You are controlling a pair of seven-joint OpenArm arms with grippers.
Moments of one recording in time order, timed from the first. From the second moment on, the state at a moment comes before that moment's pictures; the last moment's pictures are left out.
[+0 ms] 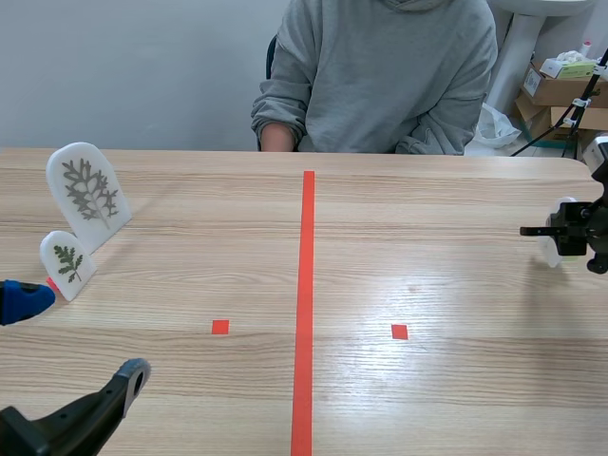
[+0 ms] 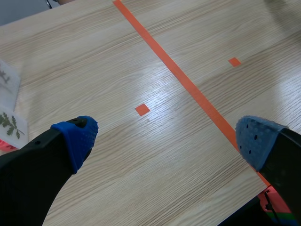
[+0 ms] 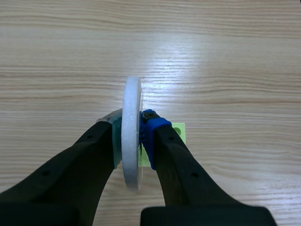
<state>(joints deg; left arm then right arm) 58.0 -18.9 -13.5 127.1 -9.4 -28.0 0.2 21.7 25.7 3.2 38.7 11.3 18.9 -5.5</state>
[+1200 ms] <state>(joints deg) 58.0 -18.9 -13.5 127.1 -9.4 -28.0 0.6 6.2 30.9 7.8 60.1 16.0 23.7 -12.7</state>
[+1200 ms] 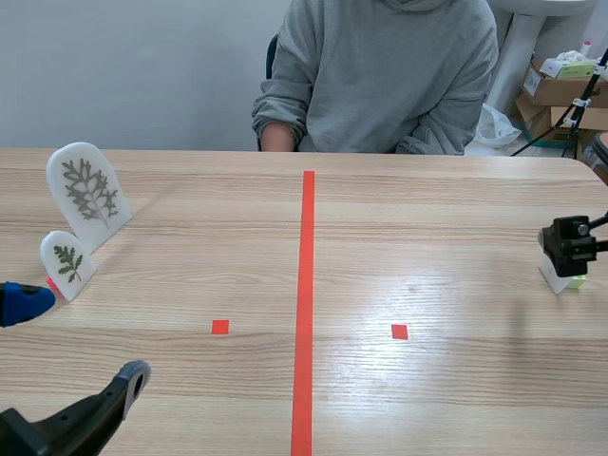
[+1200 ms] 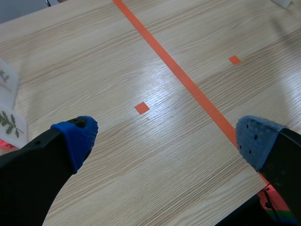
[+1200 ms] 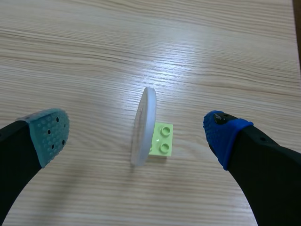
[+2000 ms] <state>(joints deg) 52.7 -18.9 -13.5 127.1 -9.5 -28.1 4.0 -44.5 23.5 18.6 122.4 14.9 33.8 -14.1</state>
